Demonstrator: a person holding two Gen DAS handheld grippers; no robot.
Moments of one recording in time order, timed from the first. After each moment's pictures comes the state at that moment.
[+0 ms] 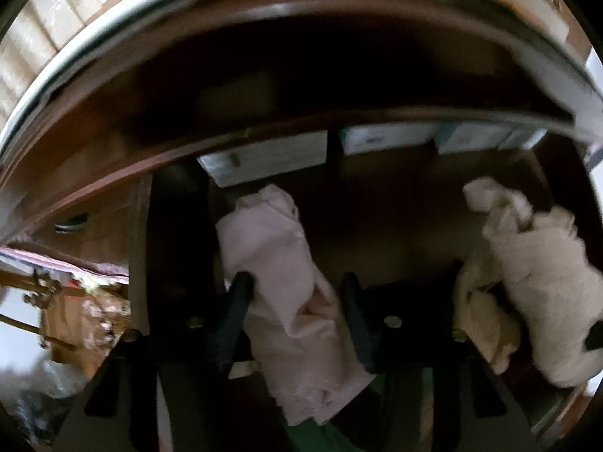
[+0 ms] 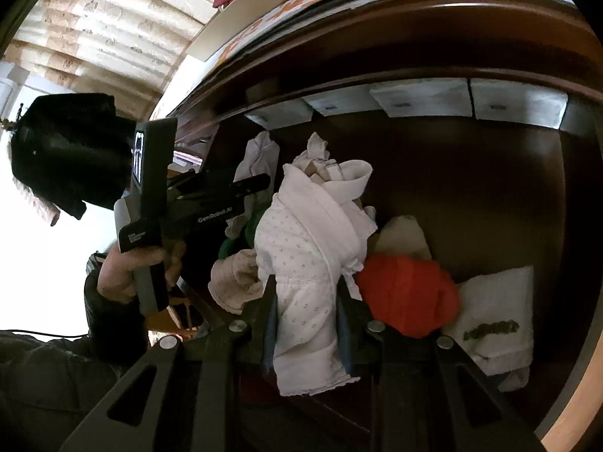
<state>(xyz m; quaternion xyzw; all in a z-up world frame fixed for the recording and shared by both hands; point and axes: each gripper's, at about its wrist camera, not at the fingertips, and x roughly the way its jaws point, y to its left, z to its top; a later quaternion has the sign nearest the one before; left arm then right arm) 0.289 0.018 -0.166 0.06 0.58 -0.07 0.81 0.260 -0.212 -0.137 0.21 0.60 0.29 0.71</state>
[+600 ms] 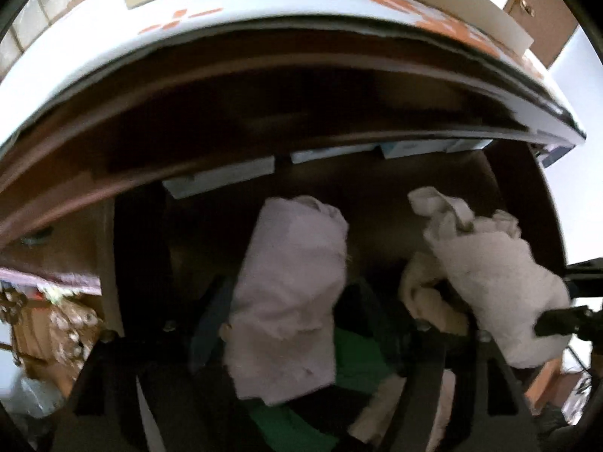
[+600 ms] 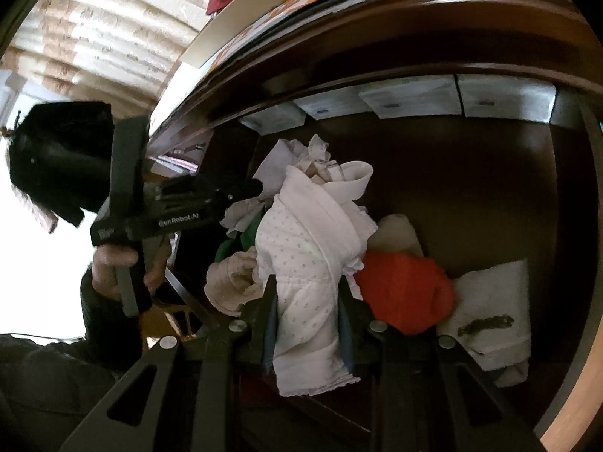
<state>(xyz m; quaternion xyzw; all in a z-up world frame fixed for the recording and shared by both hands) 0.292 0.007 -0.149 0.05 0.59 -0.14 0.79 0.255 -0.212 -0.135 0.20 0.60 0.28 0.72</state>
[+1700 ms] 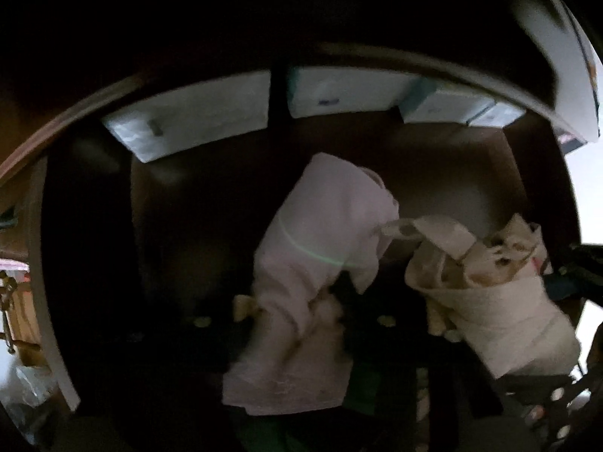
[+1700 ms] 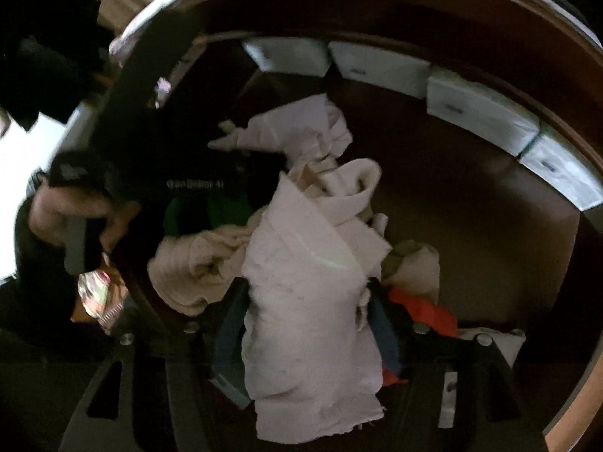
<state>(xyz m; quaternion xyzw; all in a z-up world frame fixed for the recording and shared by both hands) 0.299 0.025 -0.191 0.02 0.64 -0.15 0.75 0.276 -0.127 -0.156 -0.01 0.65 0.29 0.70</state>
